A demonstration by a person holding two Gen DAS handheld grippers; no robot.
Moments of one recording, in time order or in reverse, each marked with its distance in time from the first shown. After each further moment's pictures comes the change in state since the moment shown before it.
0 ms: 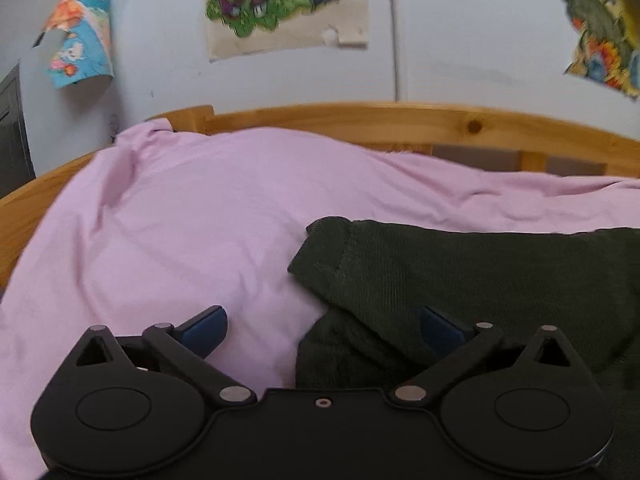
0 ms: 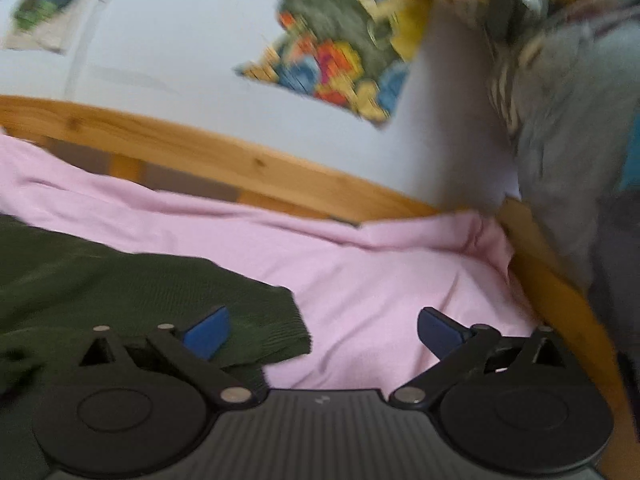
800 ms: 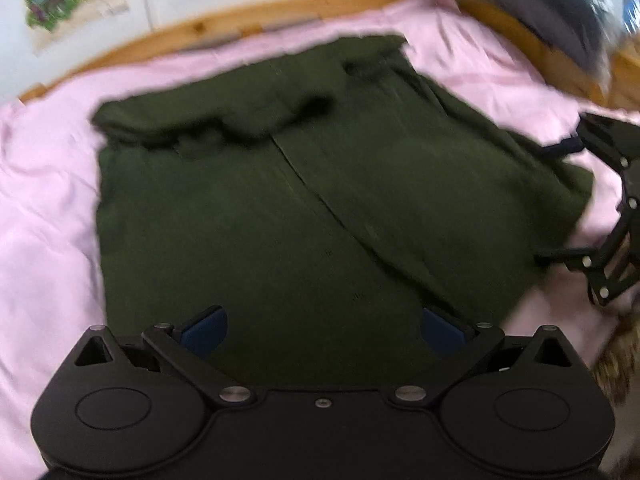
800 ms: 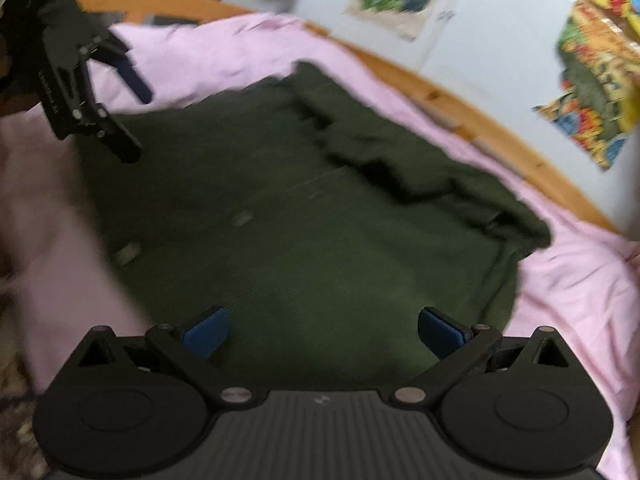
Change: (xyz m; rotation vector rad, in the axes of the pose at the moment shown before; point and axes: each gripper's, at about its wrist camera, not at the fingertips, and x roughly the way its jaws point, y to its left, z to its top) left arm -0.232 -0.067 -0.172 0.377 0.288 -0.459; right arm -0.277 0.072 -0.148 -0.443 0.069 0.638
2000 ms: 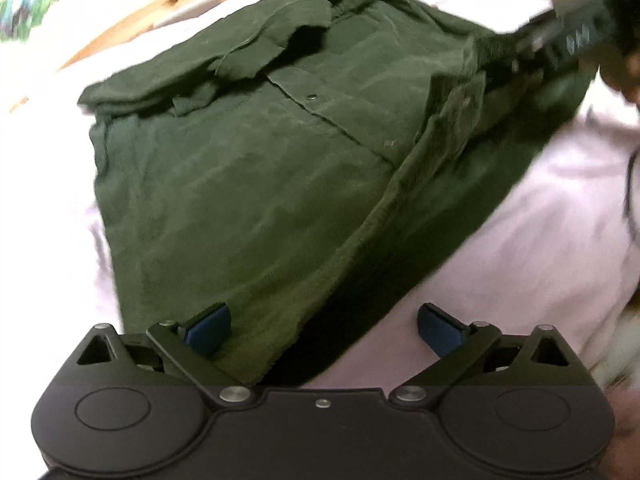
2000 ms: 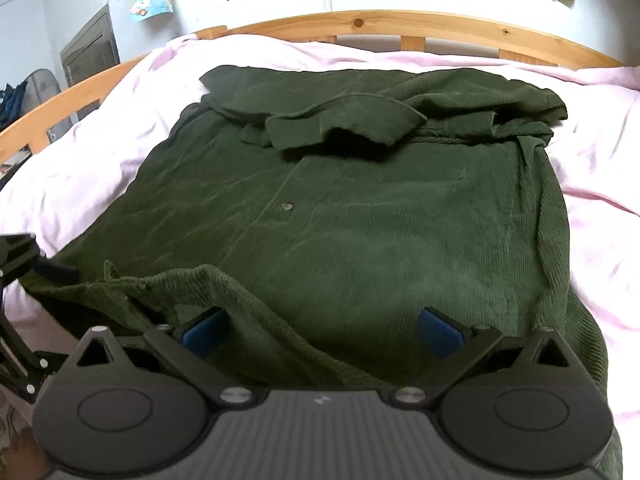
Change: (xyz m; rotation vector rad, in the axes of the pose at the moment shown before) left arm 0.015 0.006 -0.021 0.187 0.113 0.116; right arm 0.062 -0.071 0.028 0.540 0.080 0.122
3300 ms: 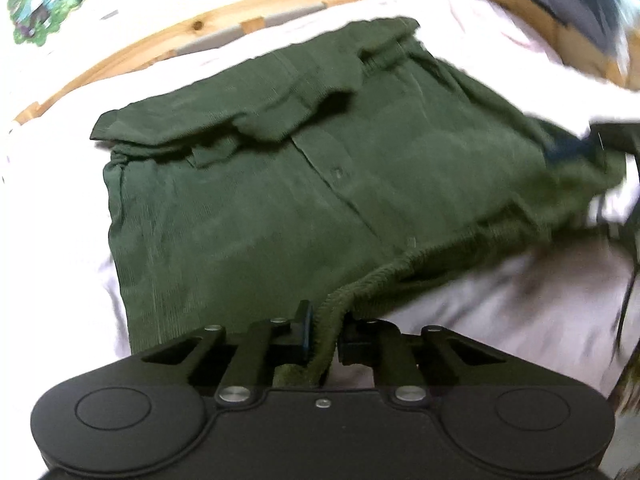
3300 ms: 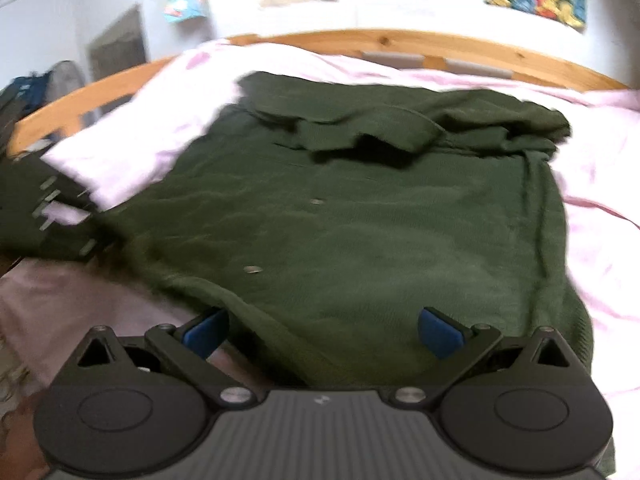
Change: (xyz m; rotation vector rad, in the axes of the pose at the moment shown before) left arm -0.013 0.044 0.063 -0.154 -0.082 -0.065; right arm -0.033 0.023 -0.028 -0.109 -0.068 0.062
